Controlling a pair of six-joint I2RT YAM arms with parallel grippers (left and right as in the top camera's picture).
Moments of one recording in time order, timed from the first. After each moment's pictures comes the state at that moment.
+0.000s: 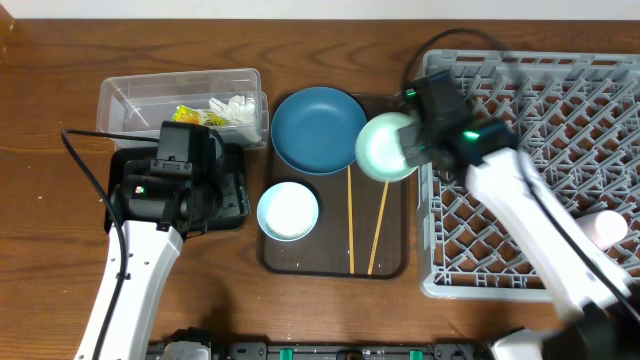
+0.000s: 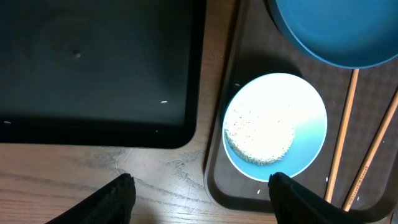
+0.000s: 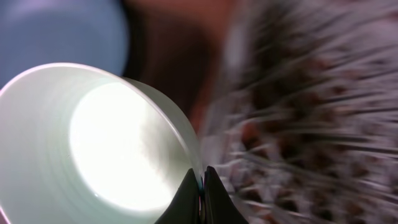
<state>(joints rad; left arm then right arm) -0.11 1.22 1.08 -1.08 0.07 -0.30 0.39 1.54 1.33 -0.78 0.20 0.10</state>
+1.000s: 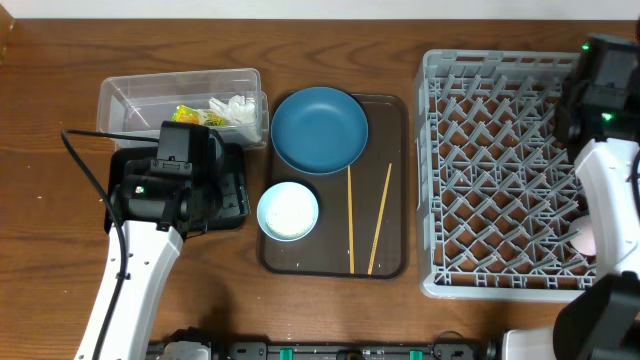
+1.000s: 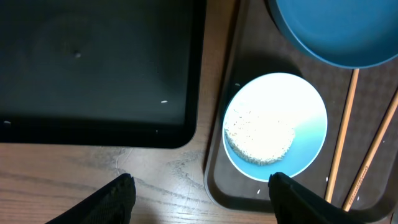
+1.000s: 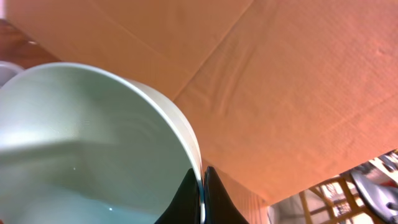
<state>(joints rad) -0.11 1.22 1.08 -1.08 0.07 -0.30 -0.19 1.62 1.34 -0.39 1.22 0.05</state>
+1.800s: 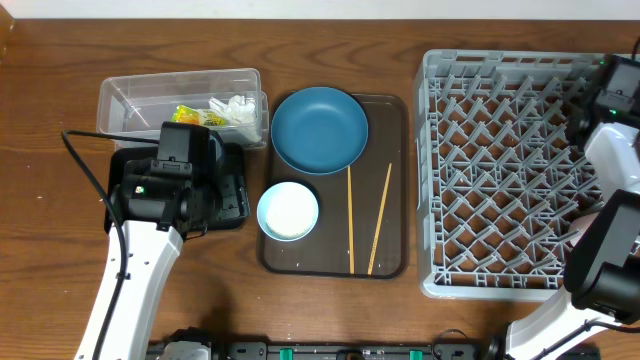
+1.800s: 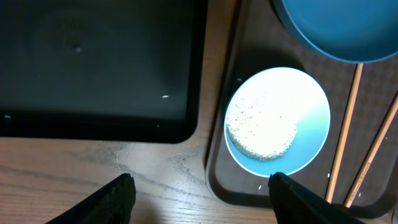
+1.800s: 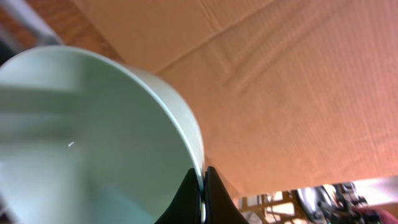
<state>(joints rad) -0.11 1.22 1.08 -1.09 0.07 -0.30 -0.32 1.89 1.34 -0.26 1.18 -0.17</state>
